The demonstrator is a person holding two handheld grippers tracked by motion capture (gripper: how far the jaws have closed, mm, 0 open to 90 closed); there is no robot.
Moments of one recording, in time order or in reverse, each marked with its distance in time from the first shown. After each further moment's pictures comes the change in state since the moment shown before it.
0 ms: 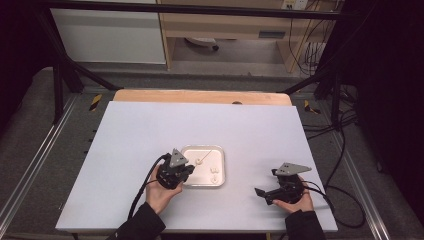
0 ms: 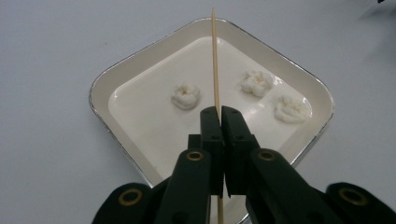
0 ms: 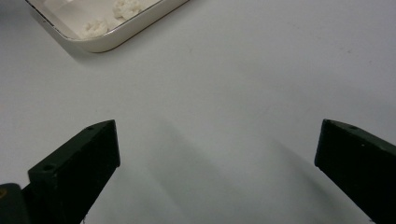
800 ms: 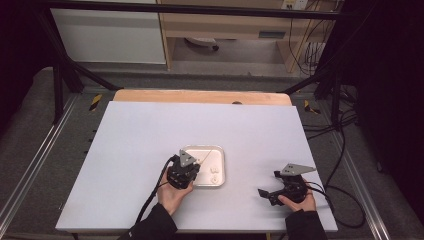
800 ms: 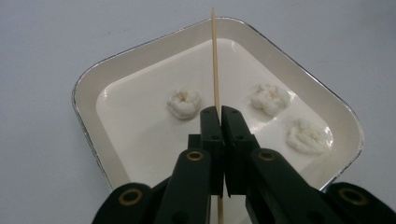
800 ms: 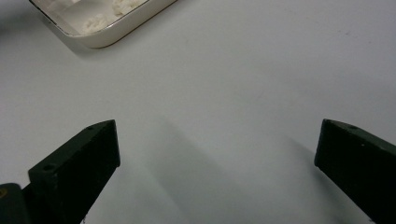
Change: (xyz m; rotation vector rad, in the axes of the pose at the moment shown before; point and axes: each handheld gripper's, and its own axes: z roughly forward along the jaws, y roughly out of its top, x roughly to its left) left arm -0.017 0.001 0.029 -0.007 0.099 -0.113; right arm -0.010 -0.010 -0.004 -0.005 0.039 0.051
